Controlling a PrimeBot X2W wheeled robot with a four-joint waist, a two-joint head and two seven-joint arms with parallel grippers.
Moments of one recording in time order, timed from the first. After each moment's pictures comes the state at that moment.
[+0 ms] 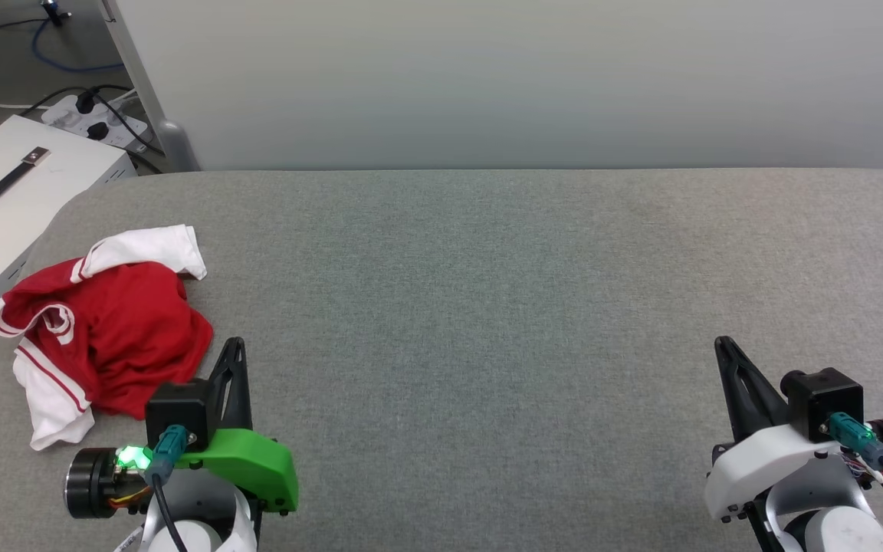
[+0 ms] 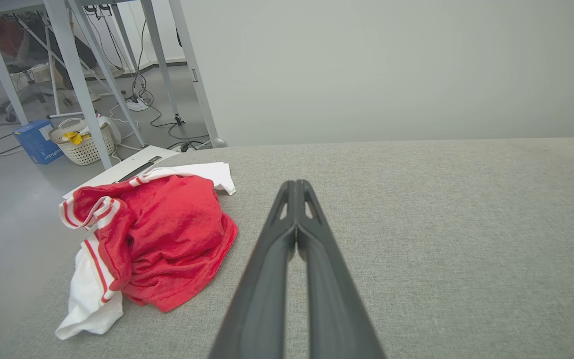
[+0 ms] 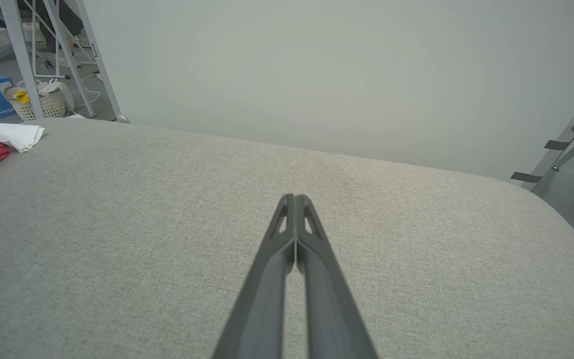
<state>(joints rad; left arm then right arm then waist) -0.01 0.06 0.00 0.00 -0.01 0.00 0.00 -0.01 -0.05 0.00 0.00 0.01 0.13 0.00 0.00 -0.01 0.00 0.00</state>
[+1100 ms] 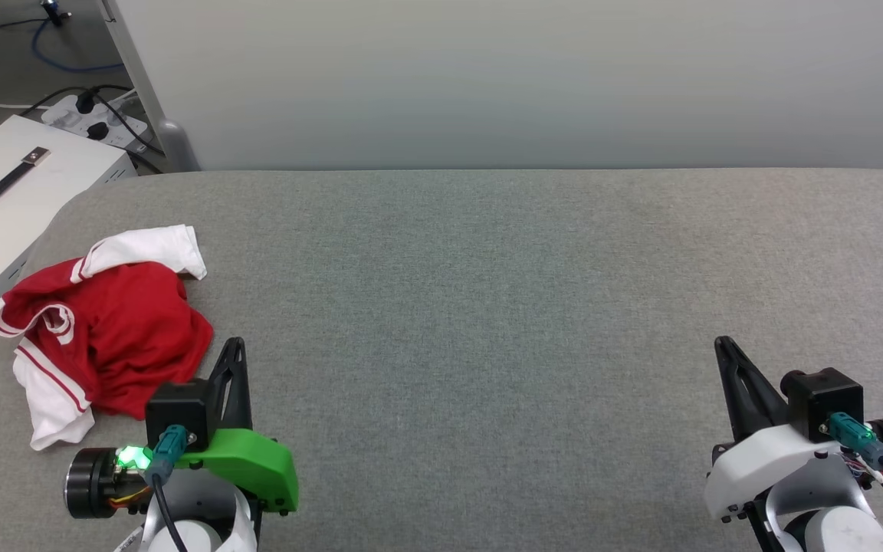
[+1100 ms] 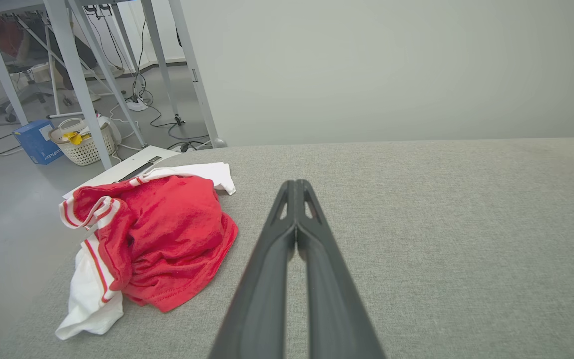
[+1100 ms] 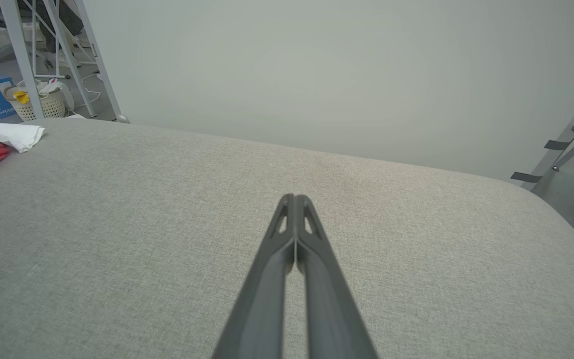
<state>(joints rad) -0.01 0.06 0.00 0.00 -0.01 0.00 0.00 -0.01 -0.05 0.00 0.00 0.01 0.13 0.00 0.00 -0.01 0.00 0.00</state>
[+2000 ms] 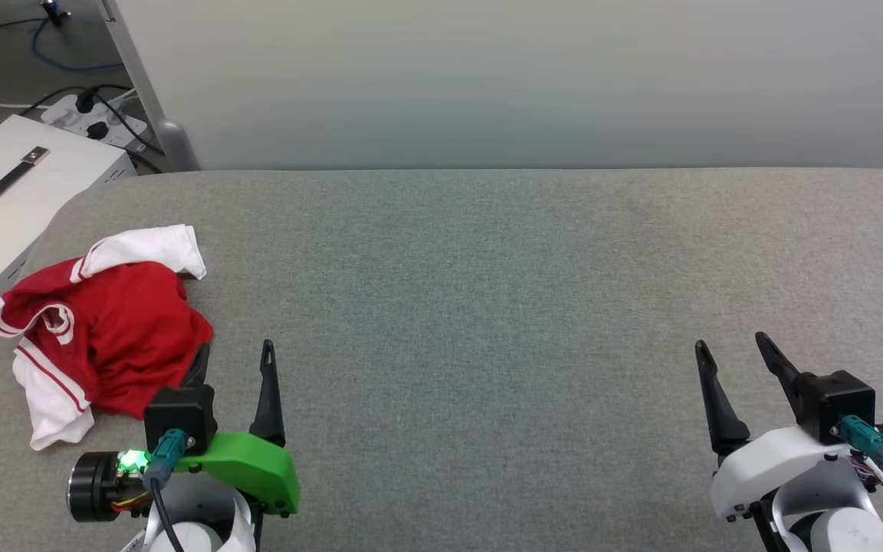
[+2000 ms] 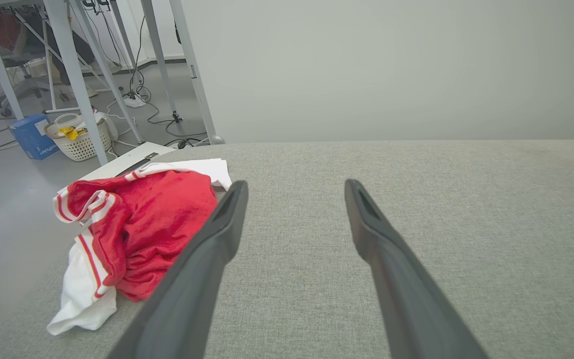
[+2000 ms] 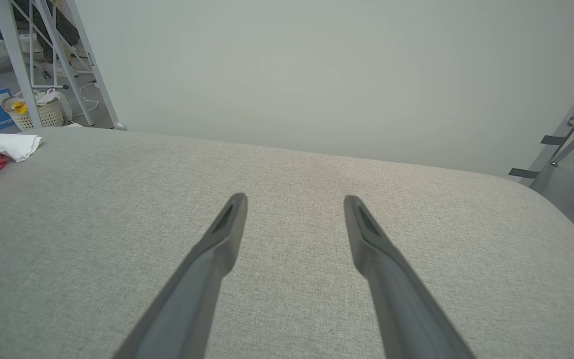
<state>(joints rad) -0.01 0.06 0.00 0.02 -0.03 0.00 -0.02 -0.01 -0.05 -0.01 0.02 0.03 0.13 -0.02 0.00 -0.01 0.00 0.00</state>
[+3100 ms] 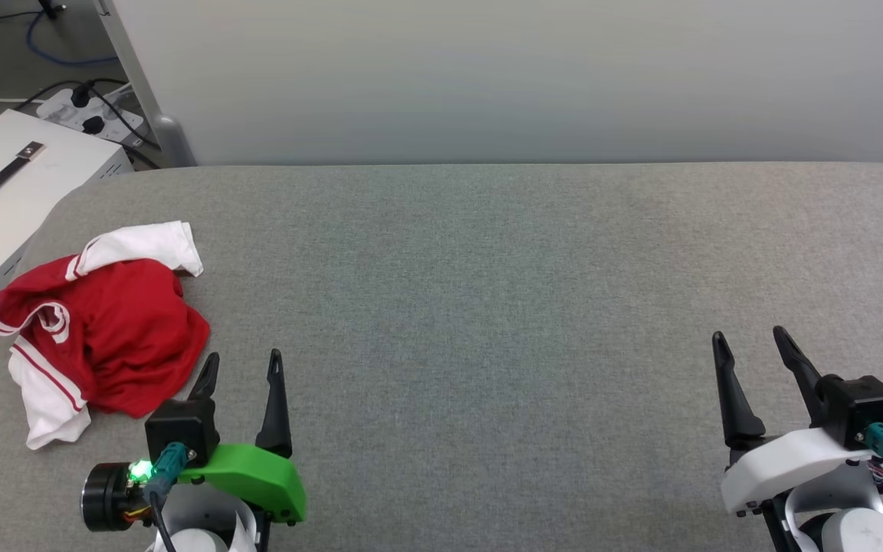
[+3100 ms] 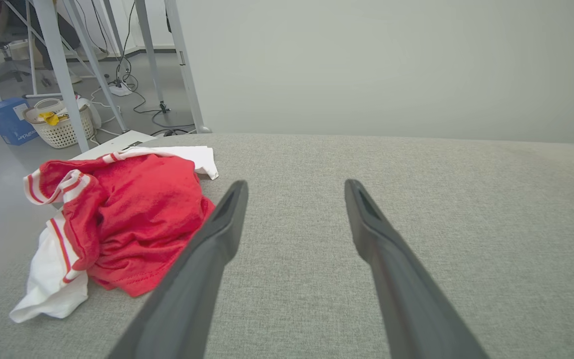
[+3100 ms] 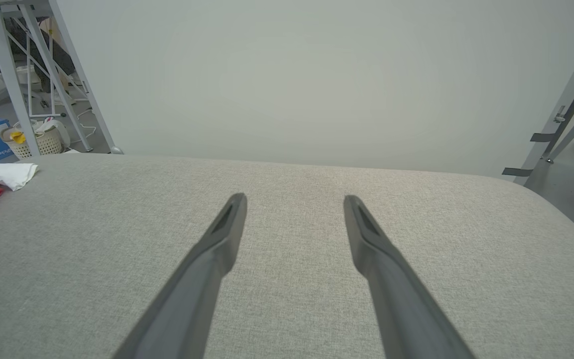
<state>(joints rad) -0.02 0.06 -0.01 0.09 -0.08 -0.01 -0.09 -0.01 -0.05 -0.04 0.03 0.08 0.13 -0.09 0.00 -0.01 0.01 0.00</state>
